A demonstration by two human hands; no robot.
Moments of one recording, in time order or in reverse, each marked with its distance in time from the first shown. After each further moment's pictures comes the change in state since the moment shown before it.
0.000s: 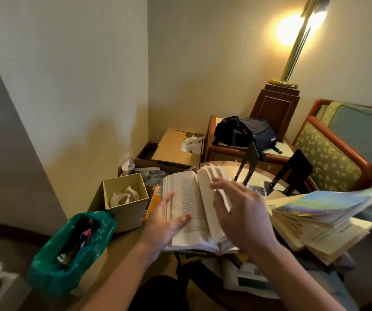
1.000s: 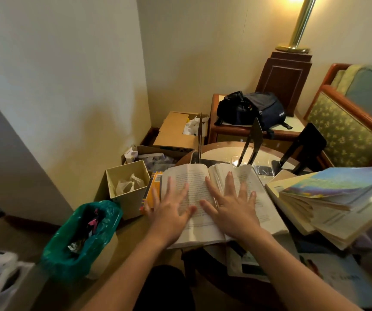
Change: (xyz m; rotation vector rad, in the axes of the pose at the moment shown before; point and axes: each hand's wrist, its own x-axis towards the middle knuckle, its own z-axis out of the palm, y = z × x) left_hand 0.031 -0.031 0.019 1.216 0.081 0.104; right_hand -0.025 0.086 0.091 -0.262 -0.684 0.424
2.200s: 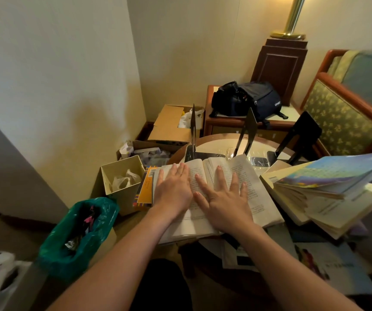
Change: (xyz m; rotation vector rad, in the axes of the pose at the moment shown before) left_hand 0.047 0.037 -0.008 0.294 -0.027 0.124; right_hand -0.003 -0.004 0.004 -0.010 0.020 -0.033
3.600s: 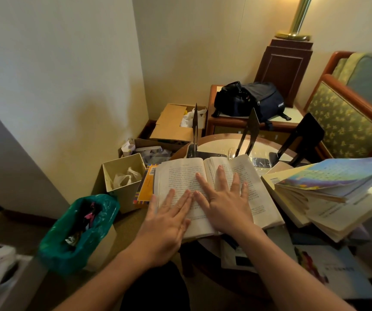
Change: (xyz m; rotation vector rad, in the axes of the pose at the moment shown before) left_hand -0.089 -0.023 0.011 0.031 -0.159 0.211; right_hand -0.002 0.002 -0.003 -0.003 -0.014 -0.019
